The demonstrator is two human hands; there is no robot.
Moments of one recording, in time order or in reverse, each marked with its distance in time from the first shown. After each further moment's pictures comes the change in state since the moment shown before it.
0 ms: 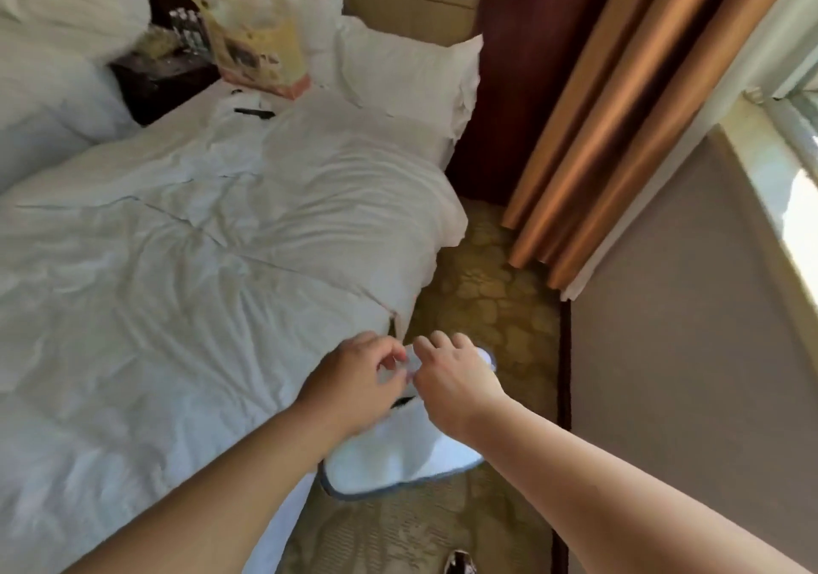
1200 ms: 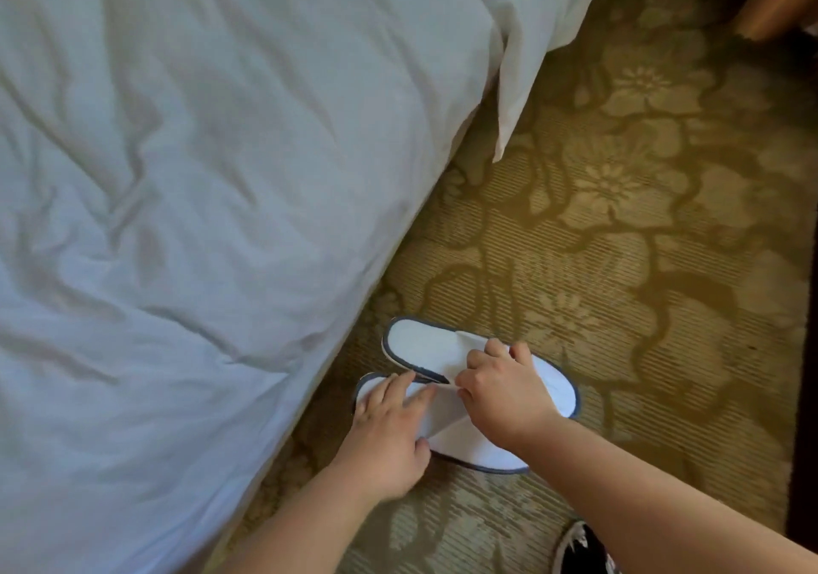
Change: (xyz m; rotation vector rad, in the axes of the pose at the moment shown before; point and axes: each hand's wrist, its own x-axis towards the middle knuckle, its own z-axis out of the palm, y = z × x) left_hand -0.007 -0.414 0.503 0.291 -0.513 -0.349; right_hand 0.158 -0.140 0.651 0.335 -0.031 -0.049
